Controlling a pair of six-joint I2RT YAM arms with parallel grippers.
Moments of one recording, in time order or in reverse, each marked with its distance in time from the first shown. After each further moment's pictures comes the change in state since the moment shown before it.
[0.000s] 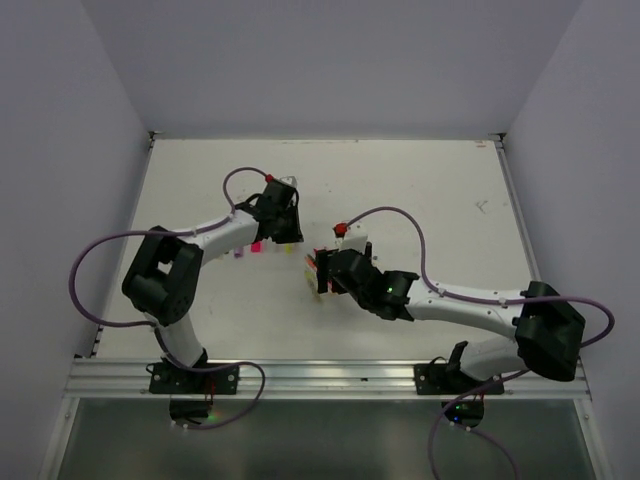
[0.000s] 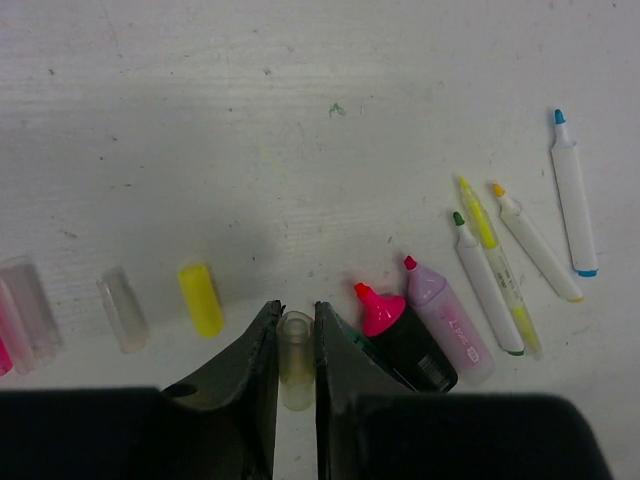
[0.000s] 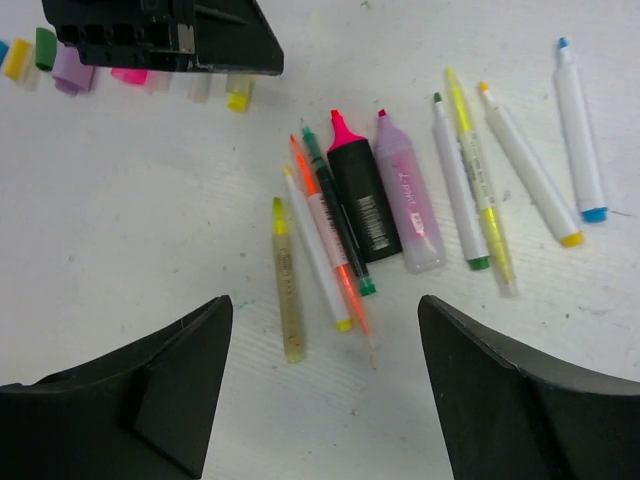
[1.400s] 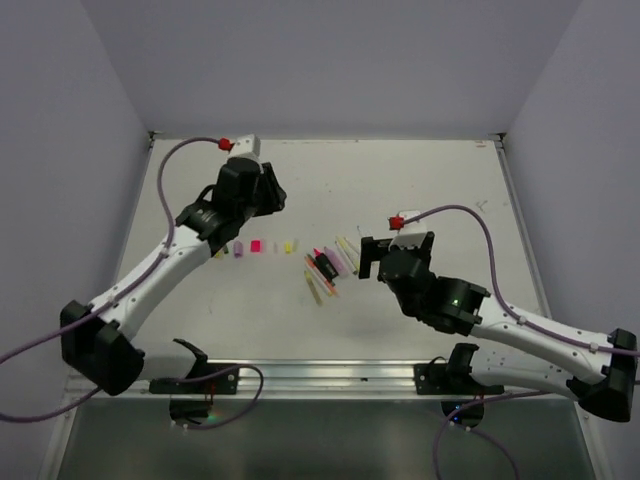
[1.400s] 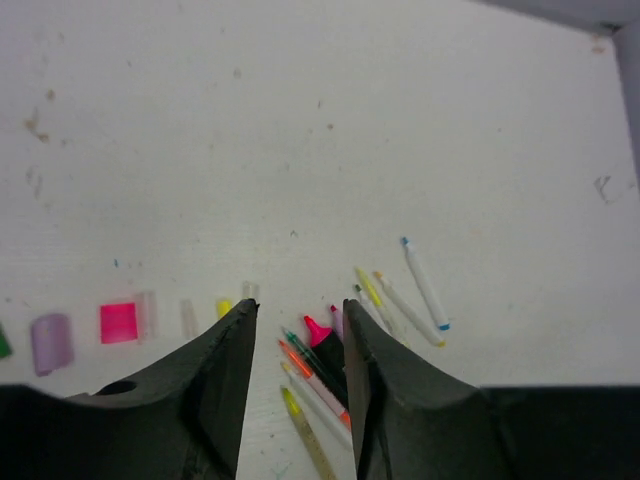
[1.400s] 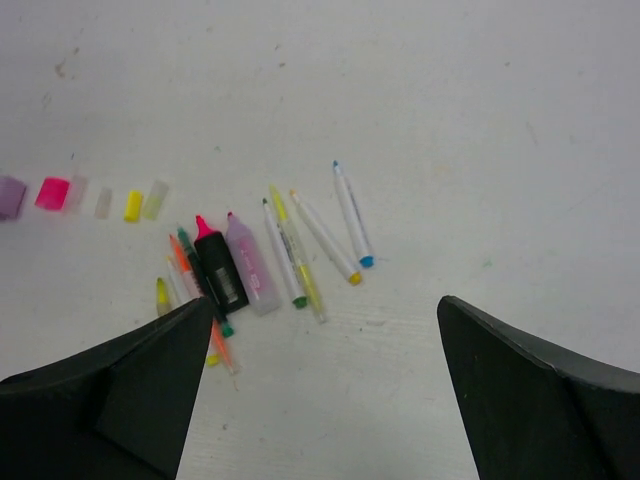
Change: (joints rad) left arm -0.011 -0.354 0.064 -0.094 -0.198 -0.004; right arm -0.008 -0.428 -0.053 -0.234 0.306 -0.133
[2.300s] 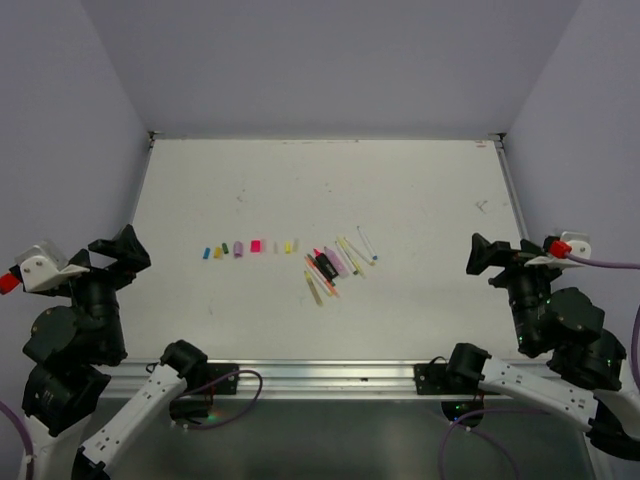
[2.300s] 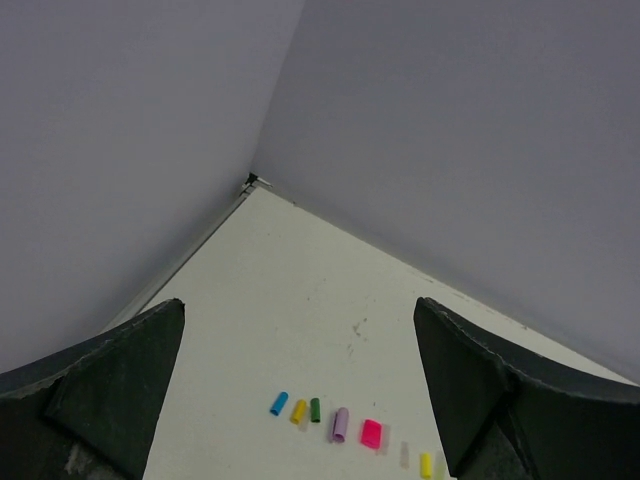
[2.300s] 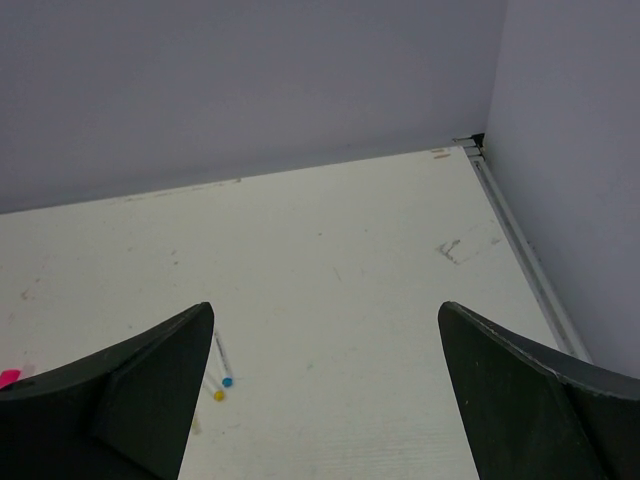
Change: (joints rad) left arm 0.000 -1.085 -0.115 -0.233 -0.715 0.313; right arm -0.007 -0.639 0.193 -0.256 0.303 -0.378
